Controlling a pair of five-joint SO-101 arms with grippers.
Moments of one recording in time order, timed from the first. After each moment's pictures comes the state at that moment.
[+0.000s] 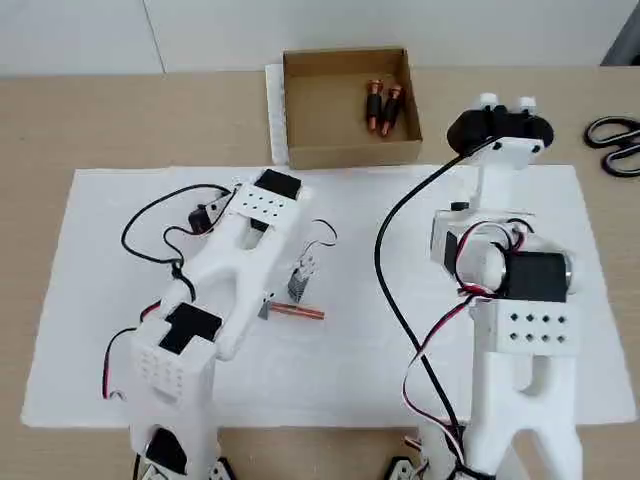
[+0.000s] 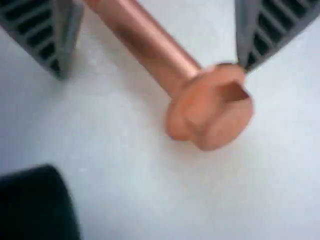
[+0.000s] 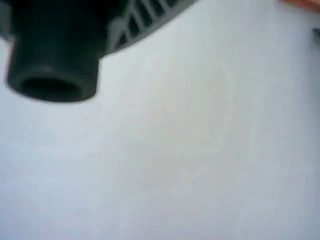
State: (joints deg) left arm 18.8 30.9 -6.4 99.9 70.9; right arm -0.4 -36.9 23.2 74.6 -2.2
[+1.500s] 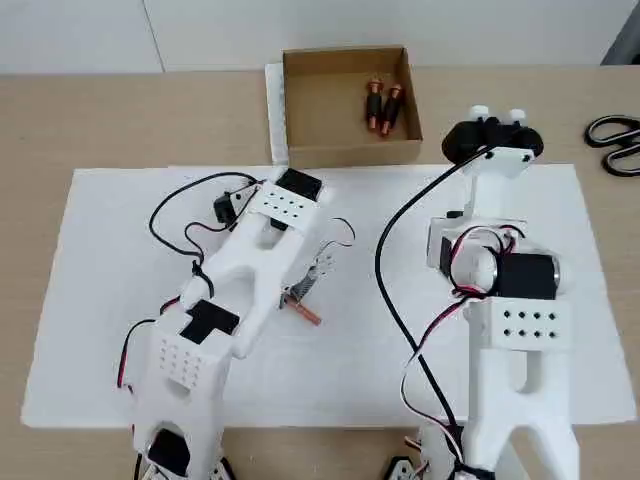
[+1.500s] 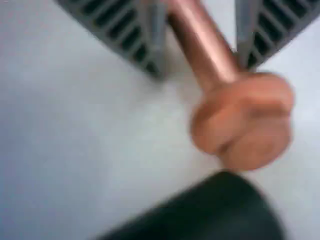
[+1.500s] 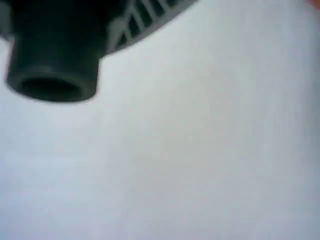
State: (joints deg) left arm 22.4 37.8 -14.0 99.0 66.7; right arm -0.4 -37.0 29.7 69.8 -2.2
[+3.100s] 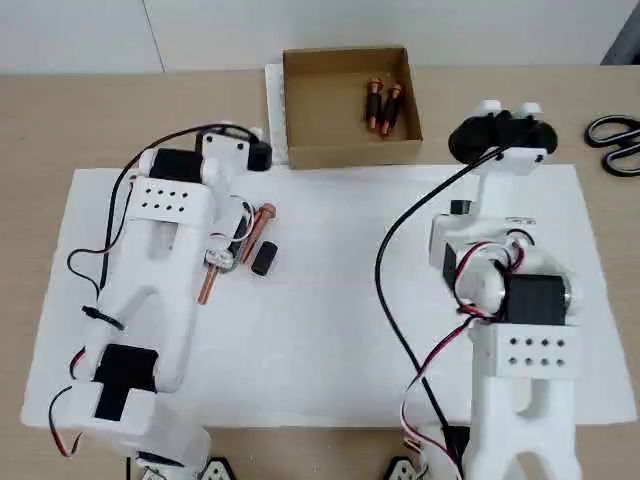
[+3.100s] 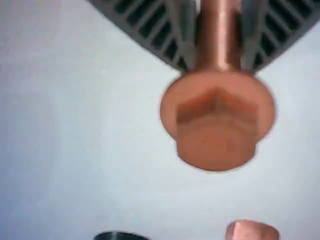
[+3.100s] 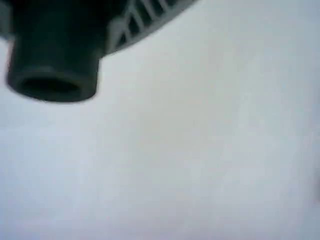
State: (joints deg) left arm 3.8 6.2 1.2 98.1 -3.1; right arm -2.5 -42.9 28.3 70.2 -2.2
